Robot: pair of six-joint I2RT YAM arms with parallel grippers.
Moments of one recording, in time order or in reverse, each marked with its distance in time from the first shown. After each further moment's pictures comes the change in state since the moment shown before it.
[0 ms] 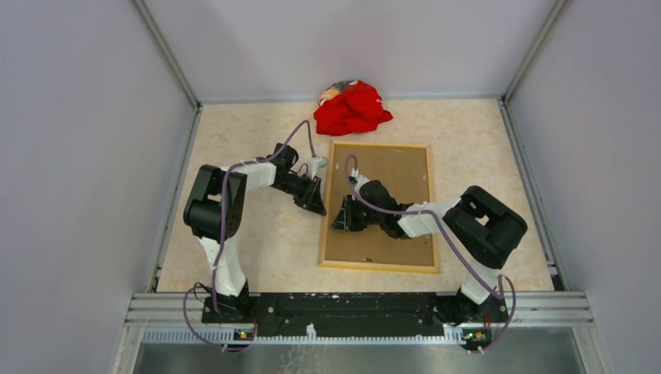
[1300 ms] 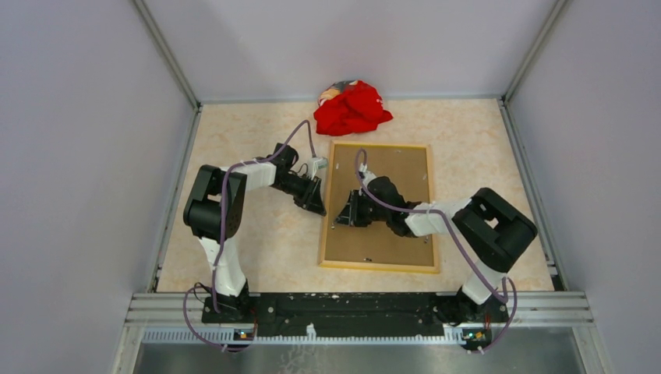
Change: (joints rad) left arm 0.000 -0.002 0.000 -0.004 -0.001 0.011; right arm -0.051 -0.071 -0.026 0.018 -0.035 0.042
